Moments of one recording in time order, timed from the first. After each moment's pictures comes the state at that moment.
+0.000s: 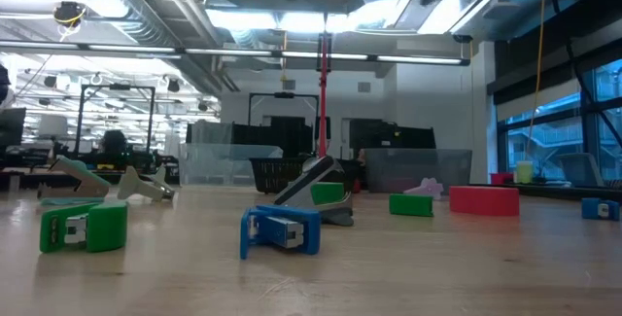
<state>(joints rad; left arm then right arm) 0.18 1.39 0.89 0.73 0.49 -0.51 0.03 1.26 1.43 -1.04 0.46 0.50</state>
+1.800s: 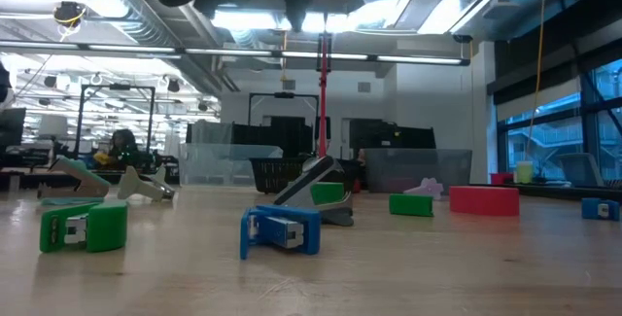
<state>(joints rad) 0.30 1.47 0.93 0.67 0.56 -0.56 0.02 1.31 1.53 -0.80 0.37 0.31</state>
